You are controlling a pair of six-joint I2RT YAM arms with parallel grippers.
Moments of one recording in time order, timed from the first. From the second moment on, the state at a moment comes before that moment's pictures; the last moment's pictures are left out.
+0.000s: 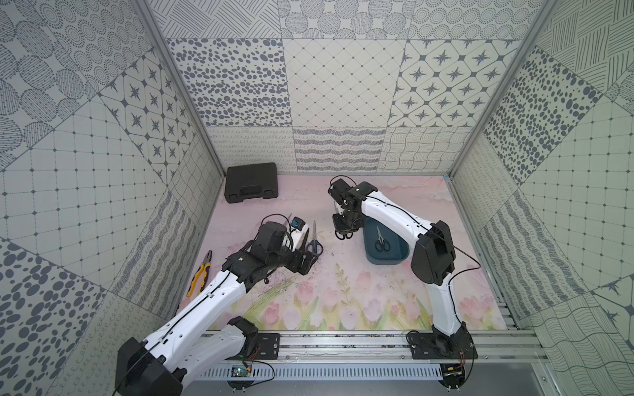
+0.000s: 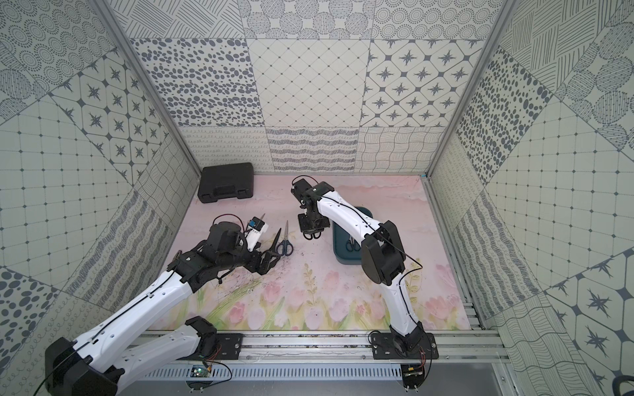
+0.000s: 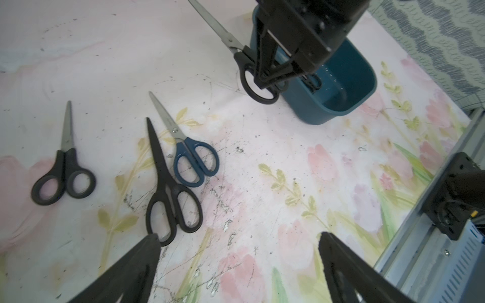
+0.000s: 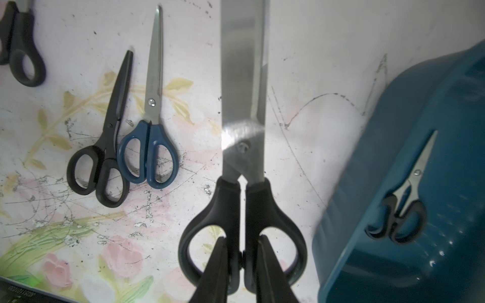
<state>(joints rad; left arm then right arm) -0.52 1.01 0.81 -0.53 0.21 -0.06 0.68 2.10 1.99 -1.23 0.01 0.43</state>
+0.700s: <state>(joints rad) -0.80 1.36 1.00 -0.22 0.32 -0.07 0.40 1.85 1.48 -1.12 0.02 0.36</state>
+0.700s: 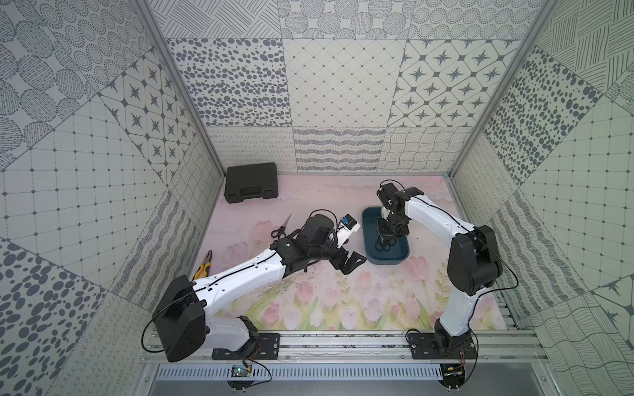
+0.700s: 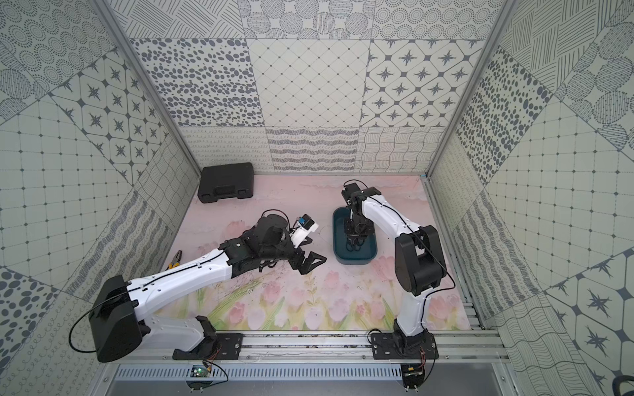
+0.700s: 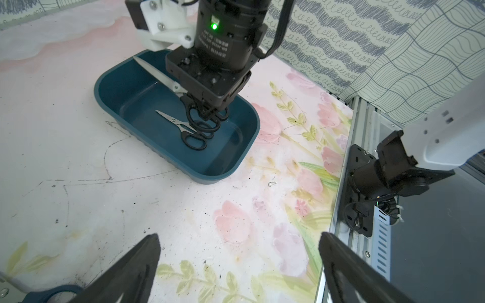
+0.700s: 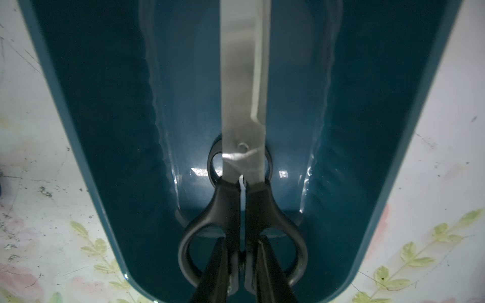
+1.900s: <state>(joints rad) -0.77 1.23 0.89 -0.20 0.15 -0.05 0.46 1.81 1.49 -1.01 0.03 0.36</state>
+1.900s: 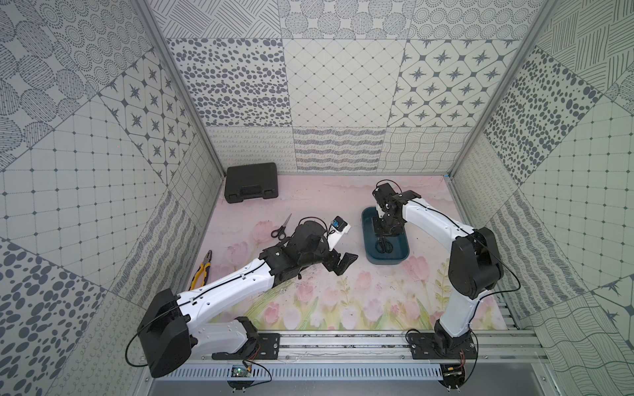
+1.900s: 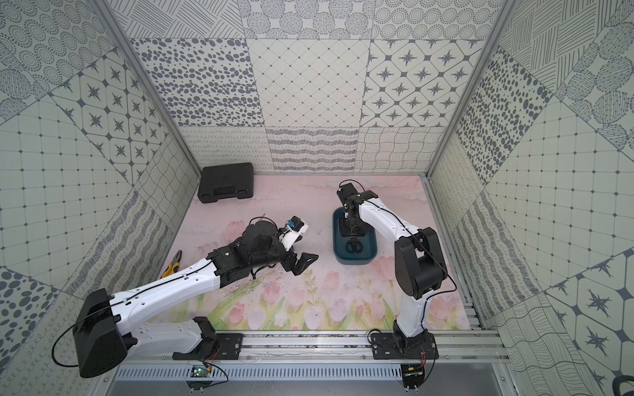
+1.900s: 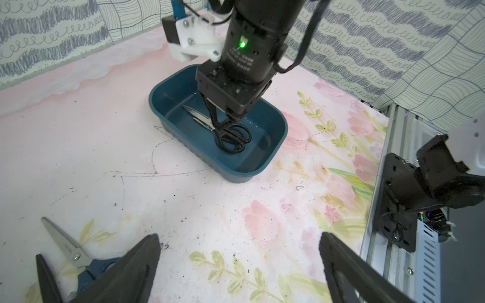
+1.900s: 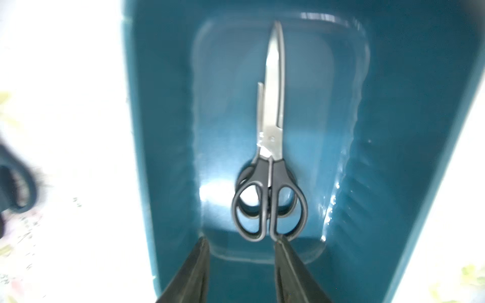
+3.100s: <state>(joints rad) -0.25 1.14 0.72 -0.62 0.00 -0.37 0.90 2.48 2.34 -1.26 -0.03 0.49</state>
